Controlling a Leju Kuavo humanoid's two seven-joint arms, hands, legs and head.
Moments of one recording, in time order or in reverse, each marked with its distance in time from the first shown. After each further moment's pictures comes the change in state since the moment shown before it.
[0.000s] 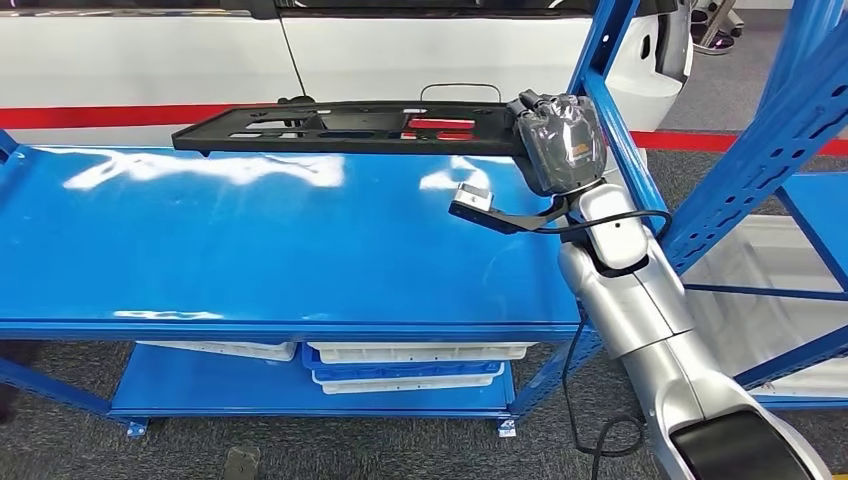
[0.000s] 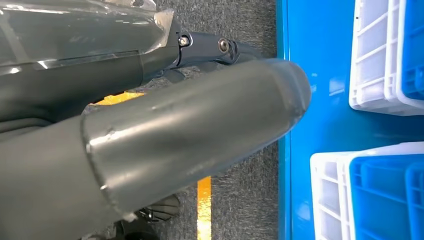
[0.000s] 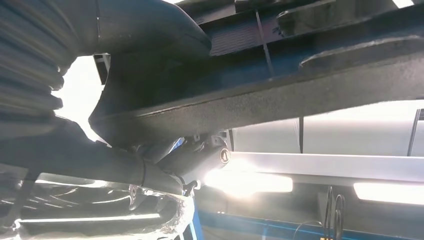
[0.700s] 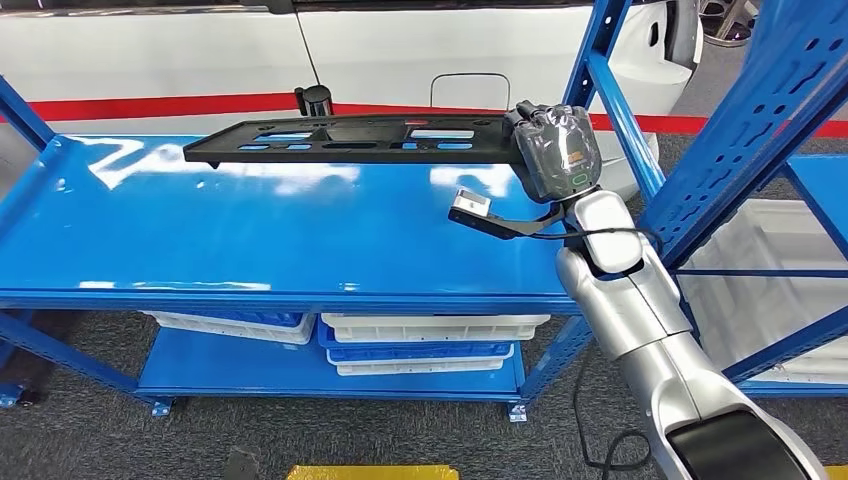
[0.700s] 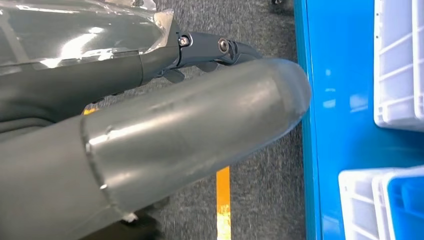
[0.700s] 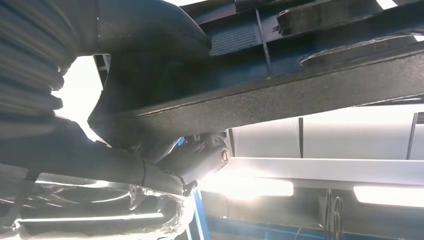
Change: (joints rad) left arm -0.008 0.015 -0.012 0.008 -0.030 0.006 0.017; right arm 0.004 0.013 0.000 0.038 0.012 -0.011 0.004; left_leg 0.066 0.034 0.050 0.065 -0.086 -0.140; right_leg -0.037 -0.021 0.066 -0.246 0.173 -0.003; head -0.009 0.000
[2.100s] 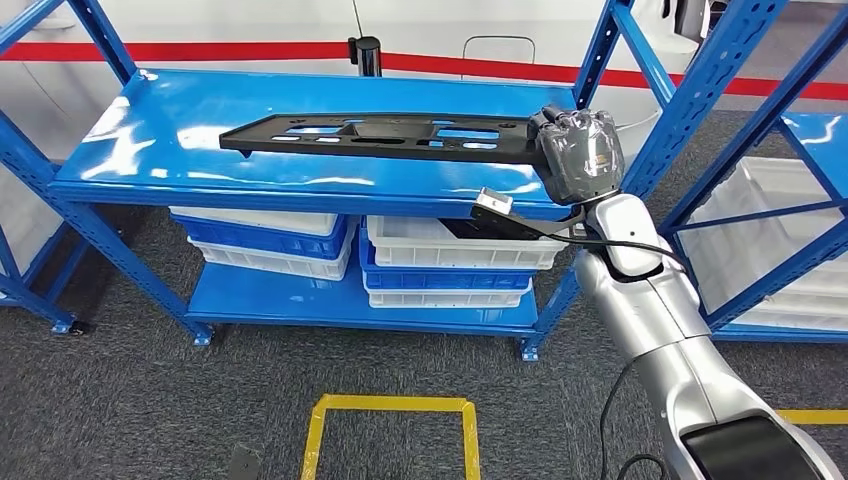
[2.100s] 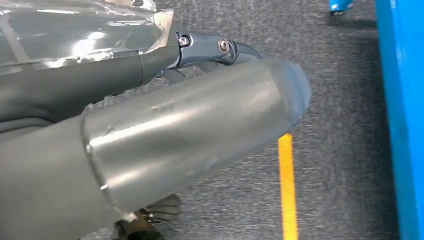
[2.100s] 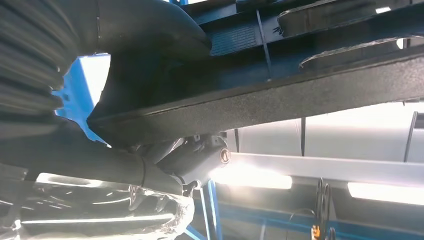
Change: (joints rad) left arm -0.003 0.002 -0.014 0.006 -0.004 0.000 0.003; right arm 0.002 -0.044 -0.022 0.034 -0.002 -0.010 0.005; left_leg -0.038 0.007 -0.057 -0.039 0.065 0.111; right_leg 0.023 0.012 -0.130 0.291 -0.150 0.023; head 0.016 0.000
